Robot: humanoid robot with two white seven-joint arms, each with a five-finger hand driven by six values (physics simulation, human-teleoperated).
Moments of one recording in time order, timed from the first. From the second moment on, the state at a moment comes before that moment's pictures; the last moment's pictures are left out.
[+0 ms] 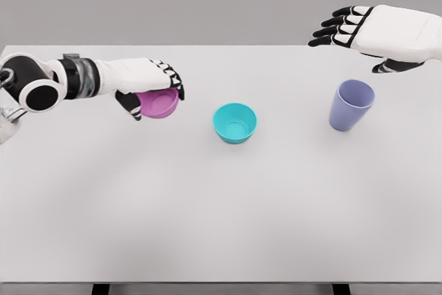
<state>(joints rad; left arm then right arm) -1.02 0.77 -1.08 -1.63 -0.29 -0.08 -0.61 -0.74 -0.94 0.44 -1.66 0.35 -0.61 0.61</state>
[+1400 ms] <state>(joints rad) -1.02 0.54 -1.08 -1.63 -0.34 -0.07 -0.61 -0.74 -0.95 0.44 -1.65 0.35 -0.61 0.61</state>
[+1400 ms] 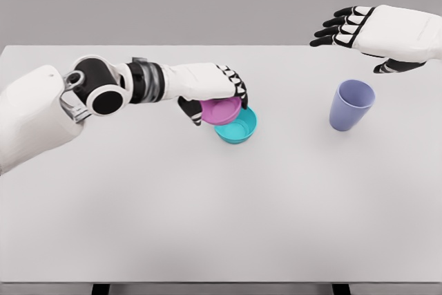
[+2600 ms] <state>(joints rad) -0.99 0.43 -1.09 -1.54 -0.41 -0.08 -0.61 -0.73 -0.95 0.44 -1.65 0.35 -0.61 0.61</state>
